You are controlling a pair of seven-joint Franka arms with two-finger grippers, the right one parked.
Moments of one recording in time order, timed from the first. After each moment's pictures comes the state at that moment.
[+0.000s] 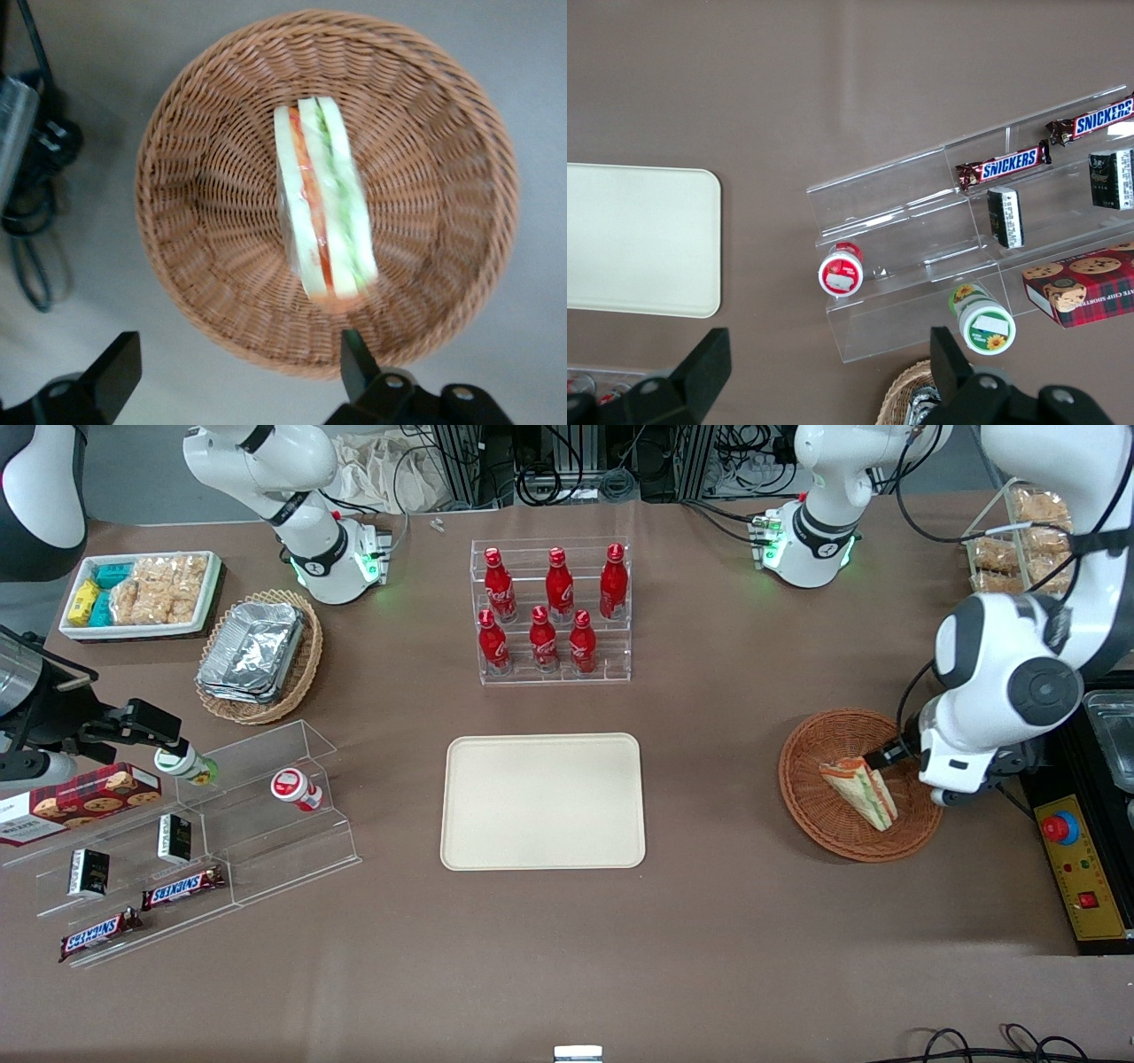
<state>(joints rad) 0.12 0.12 -0.16 -2.05 0.12 1.98 -0.50</state>
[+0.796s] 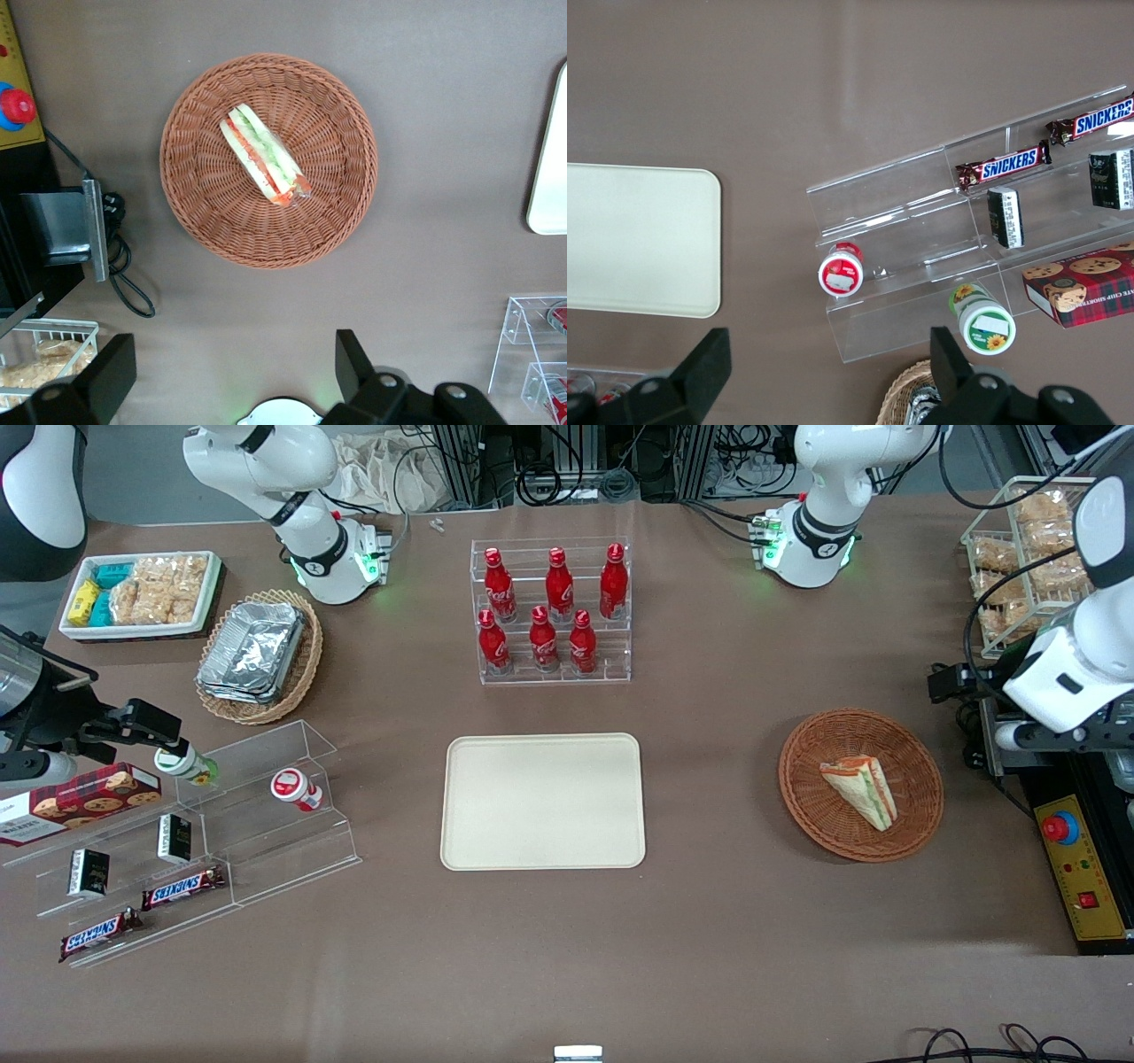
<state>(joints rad) 0.12 0.10 -0.17 -1.61 0.03 1.51 -0.03</state>
